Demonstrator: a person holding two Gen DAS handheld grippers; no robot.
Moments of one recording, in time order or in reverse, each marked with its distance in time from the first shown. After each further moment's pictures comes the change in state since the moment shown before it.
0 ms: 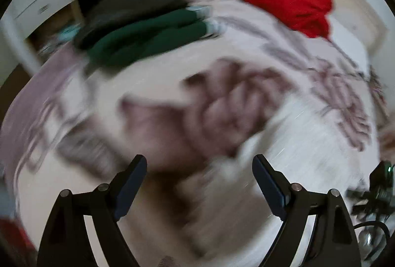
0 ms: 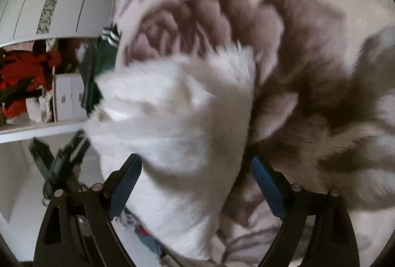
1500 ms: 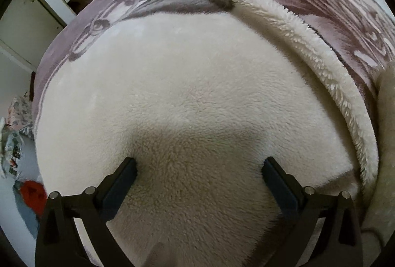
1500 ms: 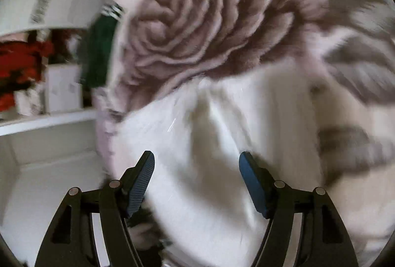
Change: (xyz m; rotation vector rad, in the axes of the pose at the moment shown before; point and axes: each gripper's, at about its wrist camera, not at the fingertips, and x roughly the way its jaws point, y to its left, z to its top) left arm 0.034 0.100 -0.177 0.019 0.158 0.273; right arm 0.013 0.041 -0.120 0.036 0.016 -0.194
